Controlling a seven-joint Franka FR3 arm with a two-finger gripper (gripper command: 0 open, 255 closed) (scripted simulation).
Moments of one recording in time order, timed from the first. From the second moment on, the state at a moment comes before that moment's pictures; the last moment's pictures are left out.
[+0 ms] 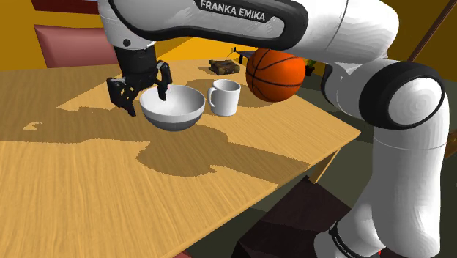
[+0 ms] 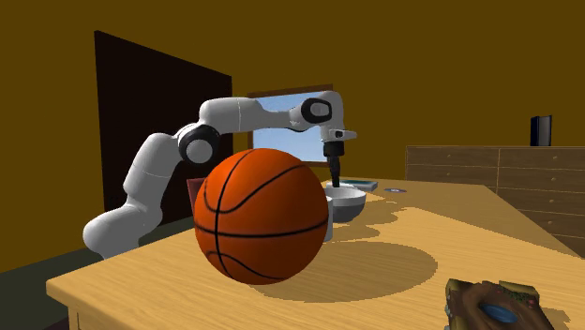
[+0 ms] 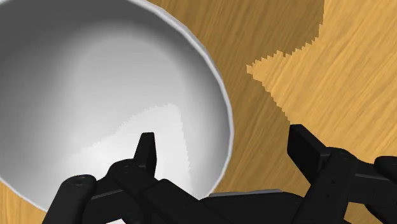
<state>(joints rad) 0.29 0.48 0.54 -1.08 -0.37 1.51 0.51</state>
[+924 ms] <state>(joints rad) 0.26 0.45 0.55 -1.20 -0.36 1.60 0.52</state>
